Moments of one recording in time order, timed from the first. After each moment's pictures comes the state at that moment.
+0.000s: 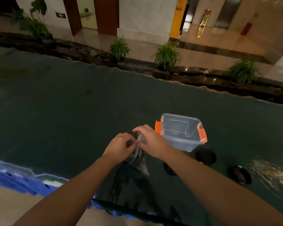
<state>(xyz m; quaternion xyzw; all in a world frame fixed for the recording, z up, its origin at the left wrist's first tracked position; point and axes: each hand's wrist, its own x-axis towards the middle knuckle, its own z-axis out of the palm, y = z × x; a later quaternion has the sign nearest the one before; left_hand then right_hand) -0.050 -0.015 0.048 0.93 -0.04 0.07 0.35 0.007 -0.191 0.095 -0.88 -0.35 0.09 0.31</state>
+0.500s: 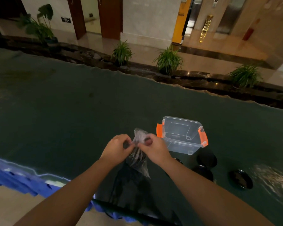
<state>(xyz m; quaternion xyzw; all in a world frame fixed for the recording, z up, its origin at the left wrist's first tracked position) -0.062 -0.007 0.054 0.92 0.01 0.11 0.36 -0.009 -0.190 0.066 -0.88 -0.12 0.11 0.44</state>
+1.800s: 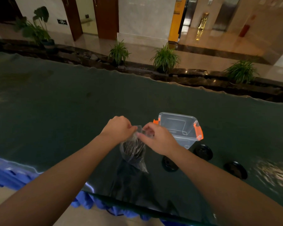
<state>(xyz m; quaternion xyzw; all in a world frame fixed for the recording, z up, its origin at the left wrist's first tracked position) -0.043 -0.030 0.156 0.98 0.06 -0.02 0.18 -0.017 -0.221 0.123 -0.91 -0.24 0.05 0.32</state>
